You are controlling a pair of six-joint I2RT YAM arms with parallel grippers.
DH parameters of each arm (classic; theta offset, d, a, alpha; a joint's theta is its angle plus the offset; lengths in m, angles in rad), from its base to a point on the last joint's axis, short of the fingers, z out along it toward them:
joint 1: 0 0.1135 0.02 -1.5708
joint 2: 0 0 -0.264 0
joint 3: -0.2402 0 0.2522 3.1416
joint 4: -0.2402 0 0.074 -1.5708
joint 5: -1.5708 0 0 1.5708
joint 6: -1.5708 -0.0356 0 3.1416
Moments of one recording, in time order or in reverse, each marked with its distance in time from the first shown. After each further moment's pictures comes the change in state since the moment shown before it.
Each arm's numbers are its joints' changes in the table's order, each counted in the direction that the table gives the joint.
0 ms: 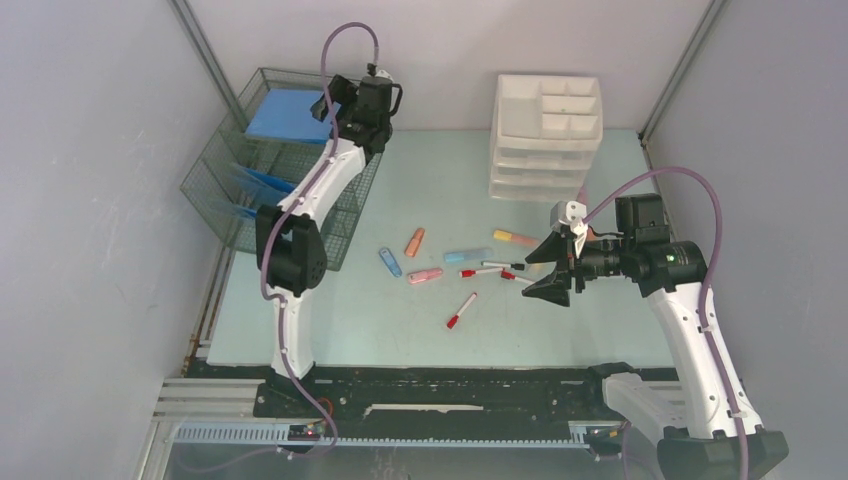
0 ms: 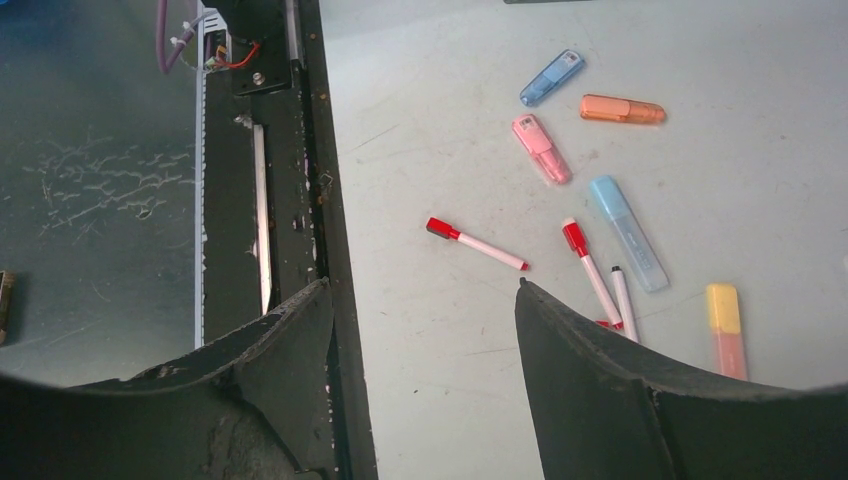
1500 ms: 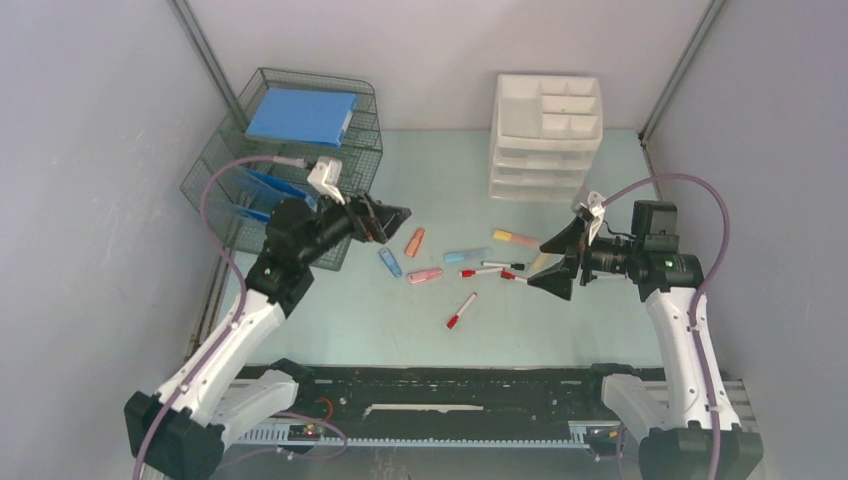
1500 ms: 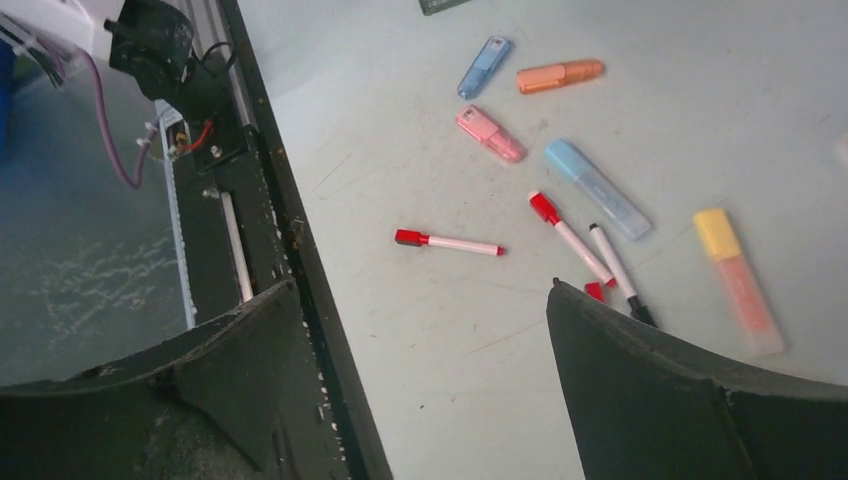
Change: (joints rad) left arm -0.033 -1.134 1.156 0.370 -1.277 1.065; right arm -0.185 -0.034 0.153 0.219 0.051 -0.220
